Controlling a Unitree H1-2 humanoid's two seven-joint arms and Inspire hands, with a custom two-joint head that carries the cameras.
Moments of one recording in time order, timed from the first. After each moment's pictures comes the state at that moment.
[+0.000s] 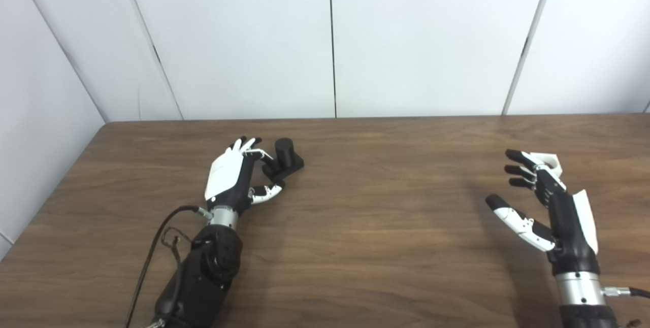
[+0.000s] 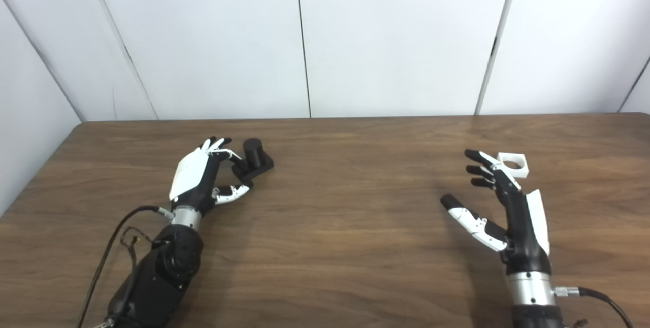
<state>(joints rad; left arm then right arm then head) -0.42 0.26 -0.22 0.47 0.60 0.03 0.30 -0.06 -0.19 -0.05 -0.04 -0.27 -0.25 -0.16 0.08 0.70</state>
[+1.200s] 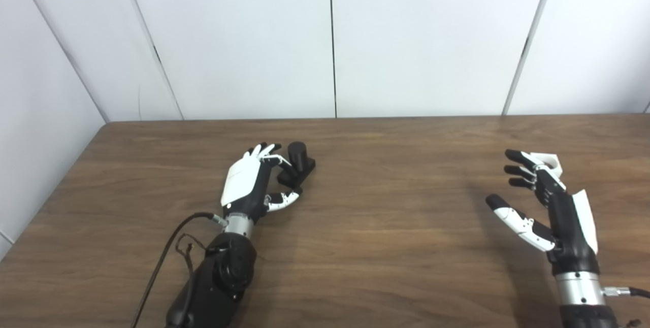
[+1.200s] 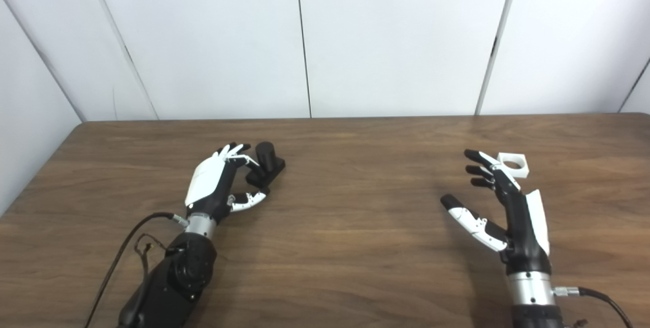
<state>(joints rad) -0.37 0.22 -0.26 0.37 0.60 0.03 0.25 -0.06 -0.19 -0.05 -0.04 -0.27 -0.25 -0.15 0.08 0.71</state>
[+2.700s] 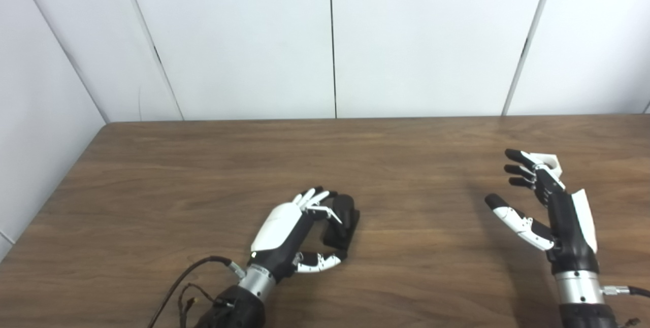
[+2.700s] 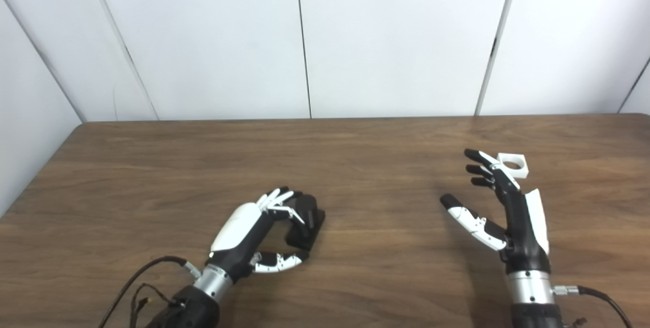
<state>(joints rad) -0.11 0.23 -0.35 -0.06 0.59 -0.01 -0.05 -0.07 -0.19 -0.05 -0.03 -0.28 -0.25 -0.16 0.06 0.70</state>
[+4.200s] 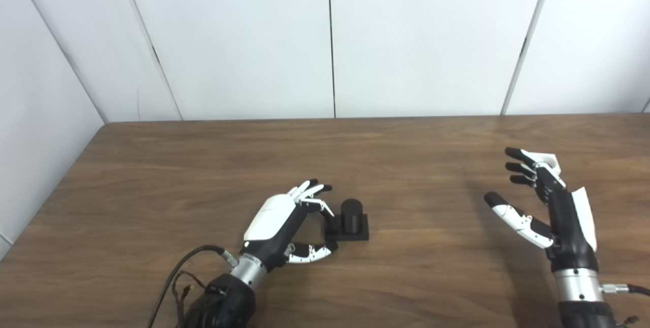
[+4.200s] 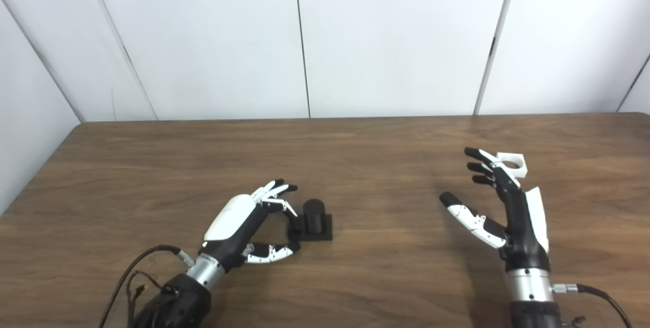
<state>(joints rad) -0.15 0.22 -0.26 0.03 0.66 -0.12 -0.04 -0.07 -0.18 -0.05 -0.03 -0.29 -0.25 -0.16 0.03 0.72</state>
